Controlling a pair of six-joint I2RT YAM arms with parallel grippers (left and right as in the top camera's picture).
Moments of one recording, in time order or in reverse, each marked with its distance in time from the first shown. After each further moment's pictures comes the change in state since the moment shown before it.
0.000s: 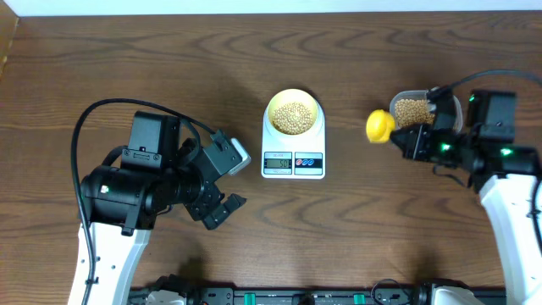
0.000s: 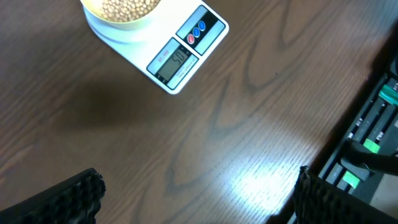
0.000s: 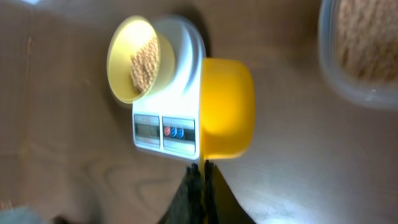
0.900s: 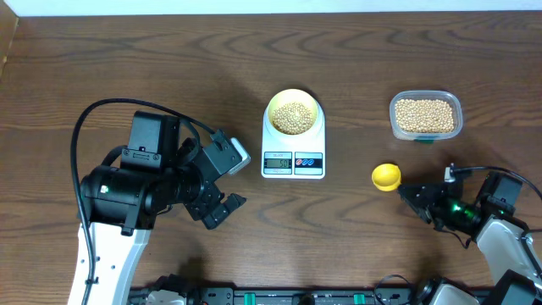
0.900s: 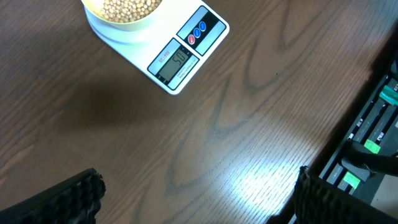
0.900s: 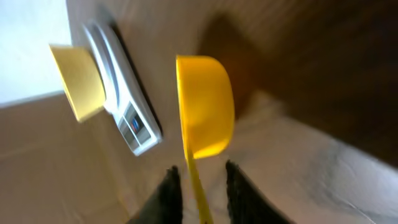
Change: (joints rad) left arm 0.001 0.000 0.001 0.000 0.000 0.000; right arm -0.402 0.005 -0.604 0.341 -0.283 0.158
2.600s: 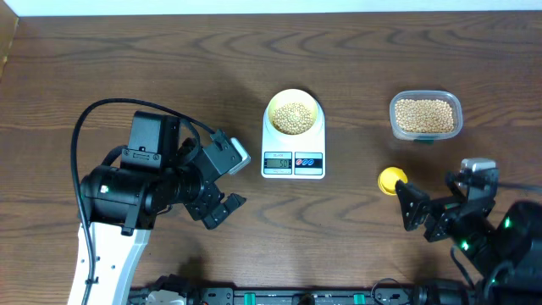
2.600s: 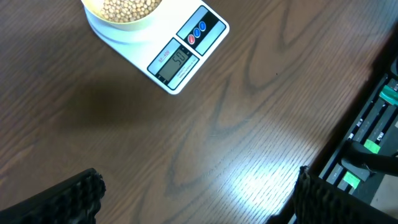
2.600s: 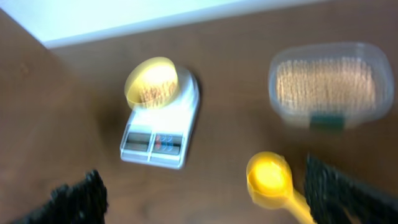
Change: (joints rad) left arm 0.000 0.000 0.000 0.000 0.000 0.000; right arm 0.383 -0.809 0.388 -0.438 0.449 -0.241
